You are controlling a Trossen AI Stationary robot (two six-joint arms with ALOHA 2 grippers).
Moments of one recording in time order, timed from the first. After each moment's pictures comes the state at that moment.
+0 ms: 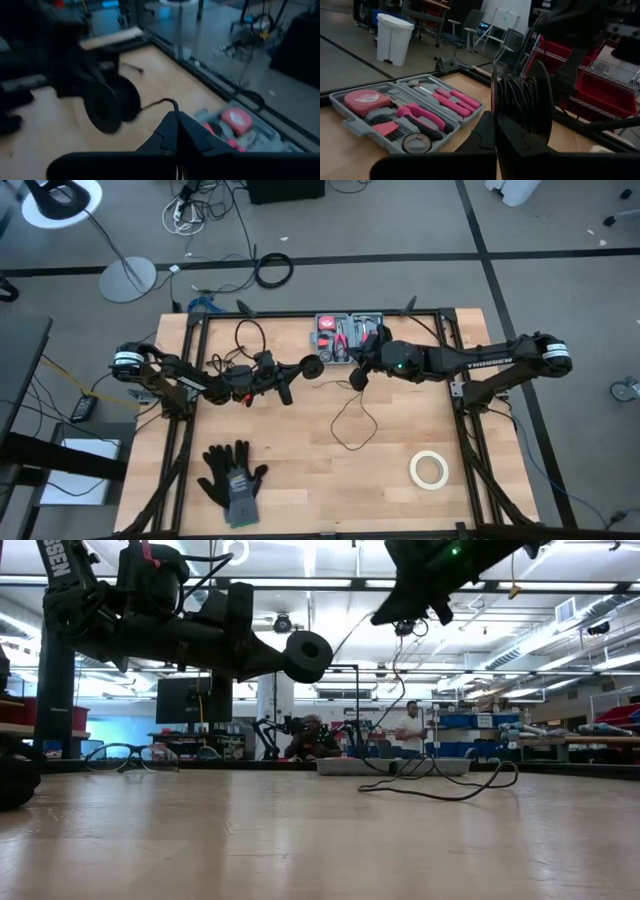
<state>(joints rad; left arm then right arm) 0.07 1.55 0.37 1.18 -0.35 -0.37 -0.03 1.27 0.89 -0.03 0.50 0.23</state>
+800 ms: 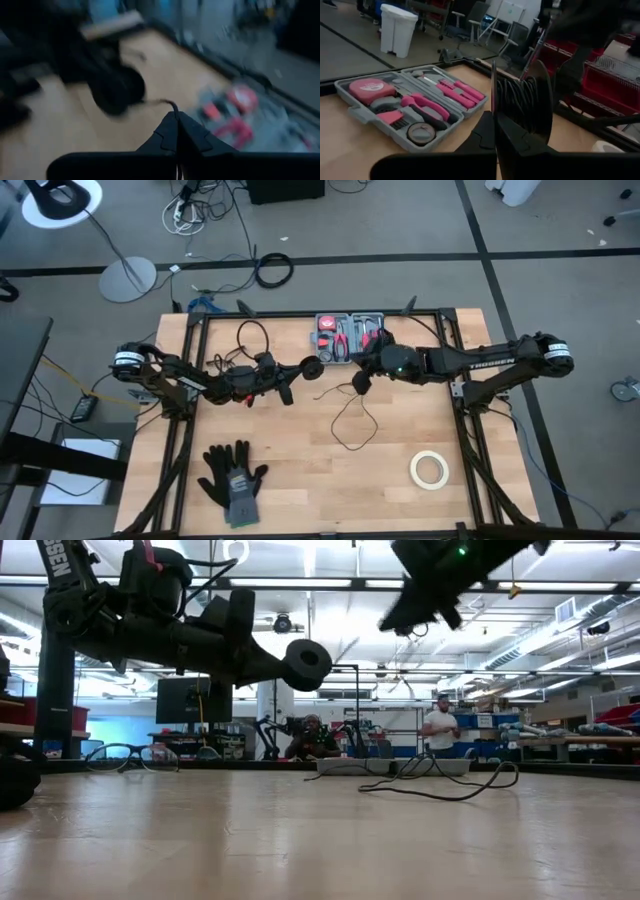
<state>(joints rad) 0.07 1.55 0.37 1.14 -0.35 -0.41 -0.01 1.26 0.89 -0.12 0.49 0.34</state>
